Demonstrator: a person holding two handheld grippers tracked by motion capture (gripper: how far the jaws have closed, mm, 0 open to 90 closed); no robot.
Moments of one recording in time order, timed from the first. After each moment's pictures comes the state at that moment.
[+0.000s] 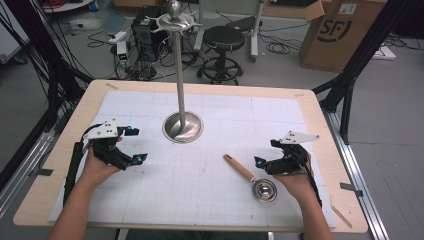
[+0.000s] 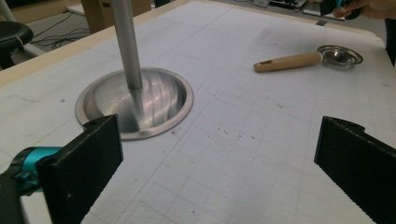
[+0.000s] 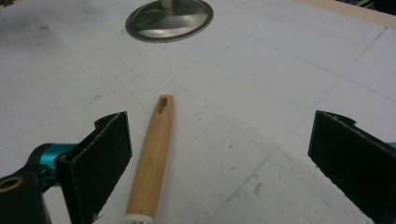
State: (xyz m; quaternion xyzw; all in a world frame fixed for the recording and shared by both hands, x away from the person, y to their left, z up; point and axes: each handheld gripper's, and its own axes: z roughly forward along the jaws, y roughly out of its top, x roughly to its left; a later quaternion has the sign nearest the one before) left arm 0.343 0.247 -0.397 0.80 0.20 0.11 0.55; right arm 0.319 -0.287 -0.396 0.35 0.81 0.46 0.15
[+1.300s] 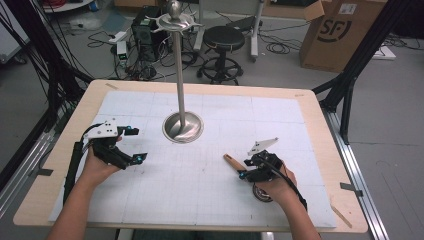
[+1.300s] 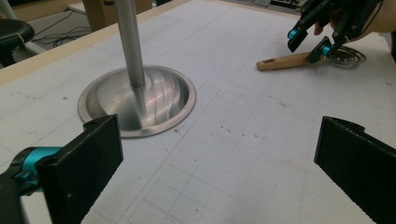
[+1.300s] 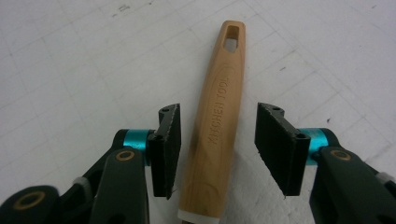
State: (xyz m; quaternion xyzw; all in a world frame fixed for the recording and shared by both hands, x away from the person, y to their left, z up) left arm 0.345 0.248 -0.399 0.80 0.20 0.11 0.55; right arm 0.319 -0.226 -0.422 0.29 0.90 0.32 0.09
